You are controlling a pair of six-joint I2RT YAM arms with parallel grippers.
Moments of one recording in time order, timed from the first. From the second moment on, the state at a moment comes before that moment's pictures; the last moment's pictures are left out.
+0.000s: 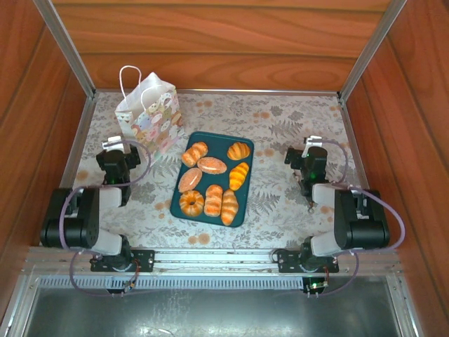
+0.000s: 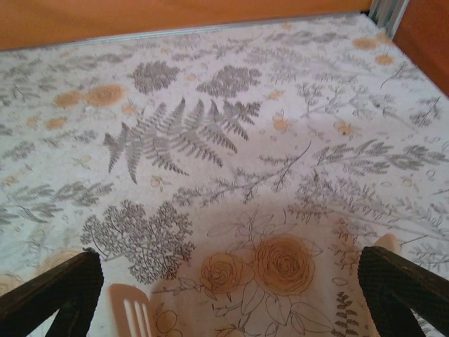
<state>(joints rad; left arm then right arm) -0.02 1.40 0.33 0.75 -0.33 -0.07 0.06 1.43 0.45 0.55 0.11 0.06</state>
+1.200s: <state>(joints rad) -0.05 1.15 1.33 -0.55 -0.26 -0.44 0.28 1.25 1.20 -0.74 -0.28 0.54</state>
